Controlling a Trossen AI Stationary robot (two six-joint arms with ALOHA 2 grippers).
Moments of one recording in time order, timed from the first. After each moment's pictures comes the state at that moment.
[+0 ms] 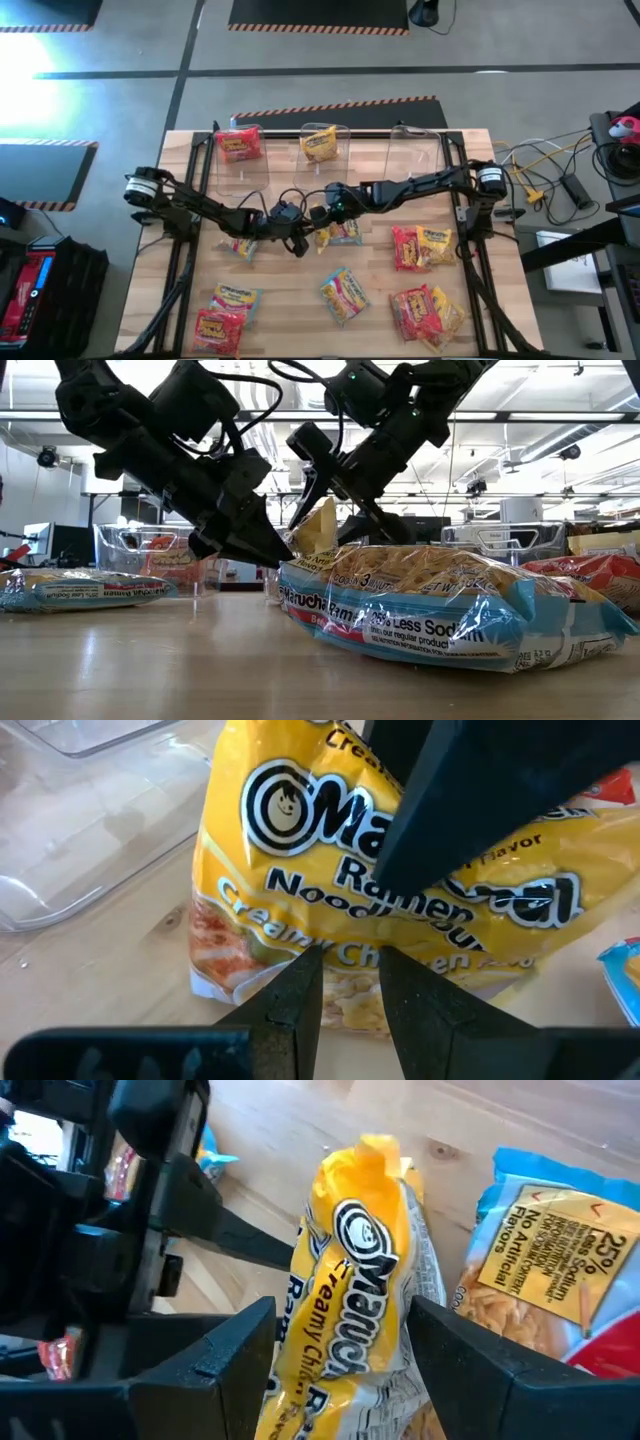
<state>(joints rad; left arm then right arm) -0.13 1.67 0.62 0.42 -0.35 -0.58 -0.06 1.86 1.19 -0.12 -0.08 1.11</state>
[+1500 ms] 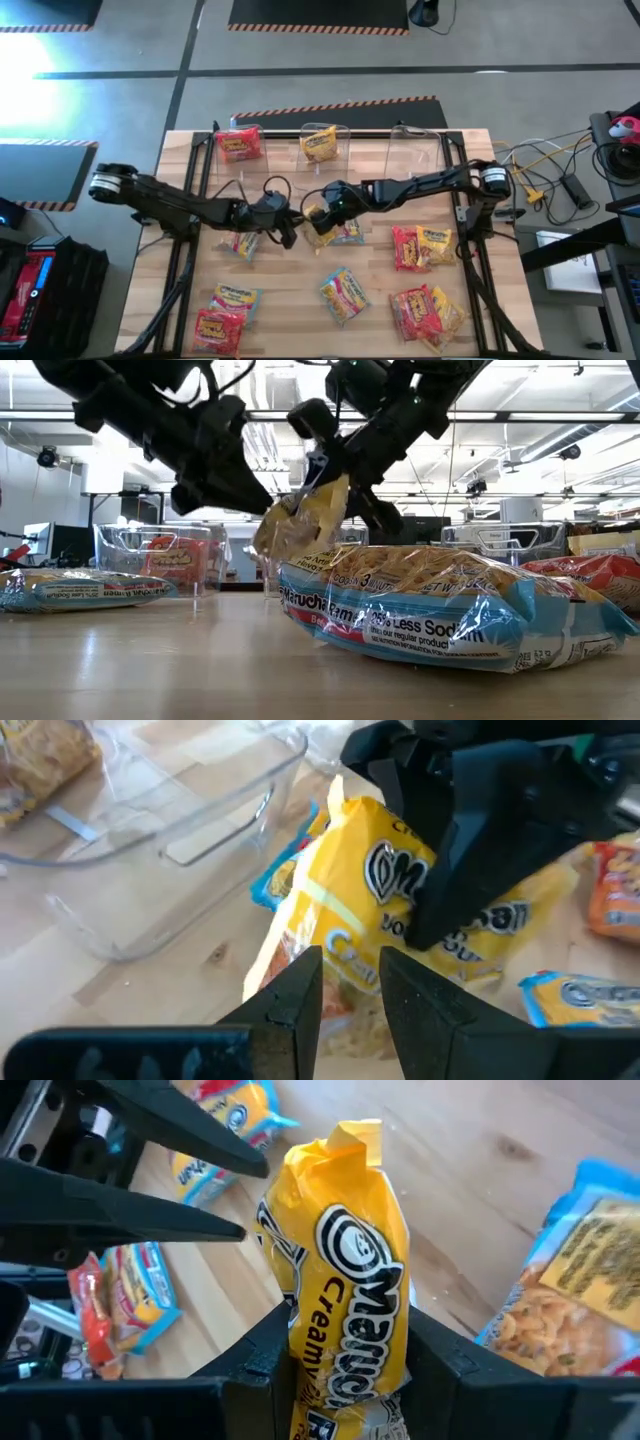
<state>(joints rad) -0.12 1.35 0.61 0.16 -0.36 -0.59 -0.06 1.81 1.21 -0.13 -0.16 0.96</state>
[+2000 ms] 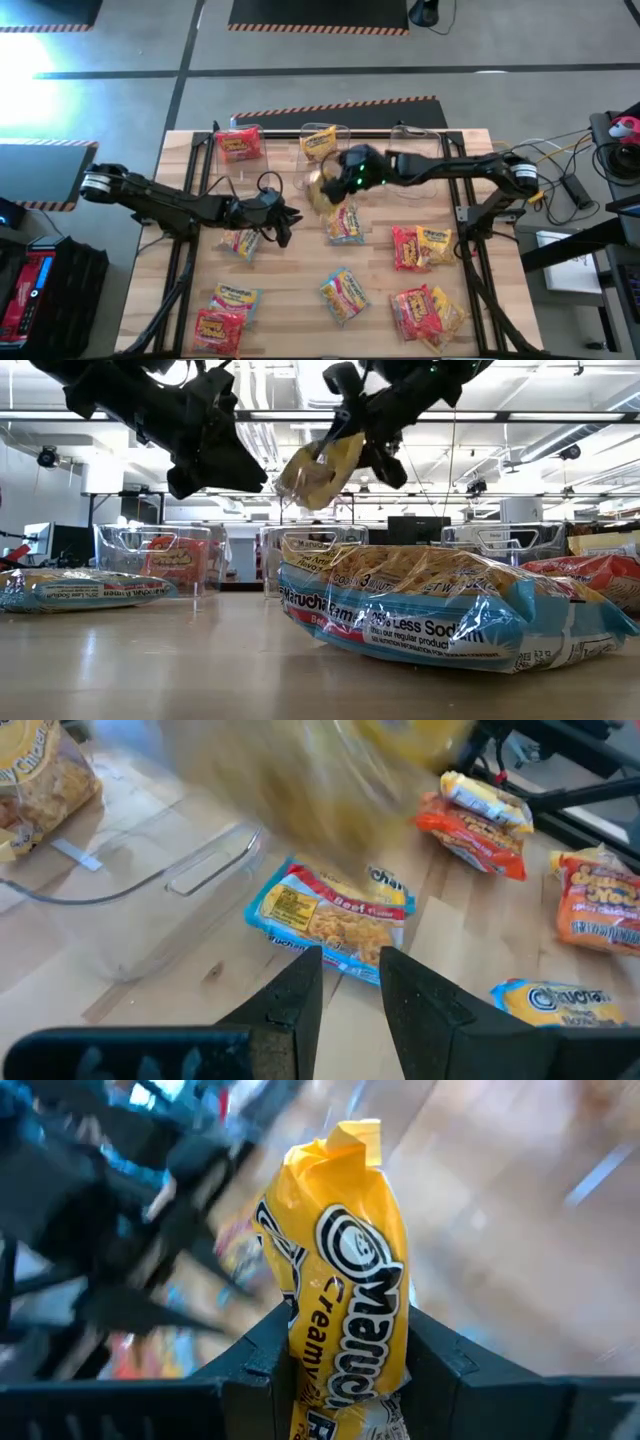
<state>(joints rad) -0.12 1.26 0.61 0.12 -0.36 -0.55 -0.22 1.59 1.21 -0.20 -0.13 0.74</state>
